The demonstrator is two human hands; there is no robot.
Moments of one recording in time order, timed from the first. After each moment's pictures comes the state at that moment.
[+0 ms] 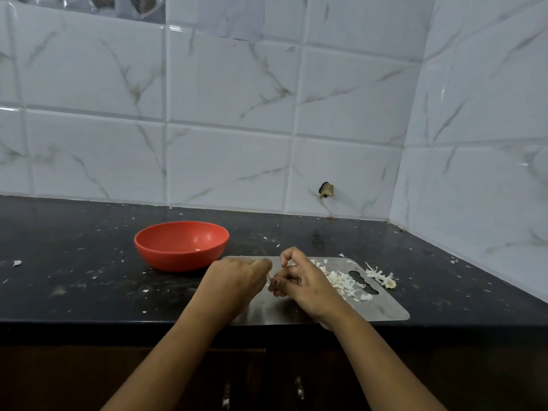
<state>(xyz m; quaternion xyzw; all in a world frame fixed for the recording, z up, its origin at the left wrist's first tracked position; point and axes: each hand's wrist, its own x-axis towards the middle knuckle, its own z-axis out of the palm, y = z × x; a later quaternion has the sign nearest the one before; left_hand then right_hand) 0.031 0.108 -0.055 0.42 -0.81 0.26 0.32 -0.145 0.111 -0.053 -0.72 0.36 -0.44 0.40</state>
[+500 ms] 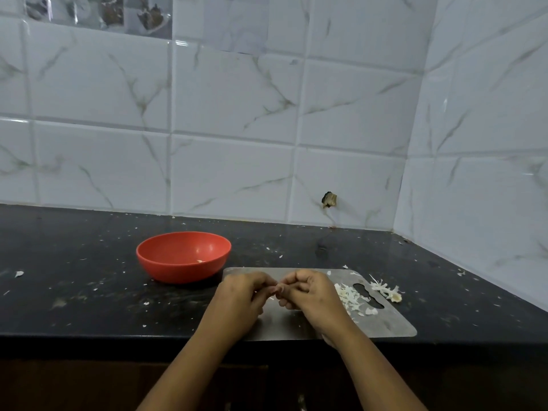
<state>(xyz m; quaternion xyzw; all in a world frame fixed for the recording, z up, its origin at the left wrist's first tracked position) 0.018 0.108 -0.066 0.46 -0.76 -0.06 0.45 -0.142 0.101 -0.059 -0.66 0.40 -0.50 0.40</state>
